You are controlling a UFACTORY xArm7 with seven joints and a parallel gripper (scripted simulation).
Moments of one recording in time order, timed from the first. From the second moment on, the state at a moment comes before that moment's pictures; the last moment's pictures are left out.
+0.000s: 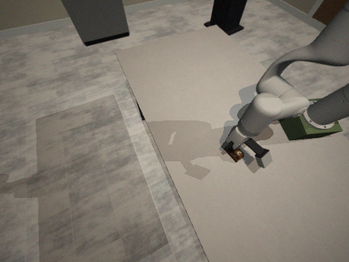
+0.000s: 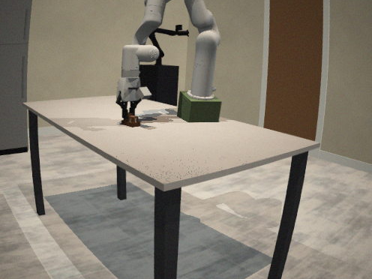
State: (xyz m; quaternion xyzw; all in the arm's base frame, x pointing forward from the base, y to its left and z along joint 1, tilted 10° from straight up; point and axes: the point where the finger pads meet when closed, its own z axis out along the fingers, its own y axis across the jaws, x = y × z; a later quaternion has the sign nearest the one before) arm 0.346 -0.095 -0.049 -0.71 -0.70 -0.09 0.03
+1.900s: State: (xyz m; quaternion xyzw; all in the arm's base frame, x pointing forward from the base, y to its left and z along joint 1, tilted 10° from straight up) arm 0.347 -0.094 -0.057 -0.71 -0.70 -0.09 0.03
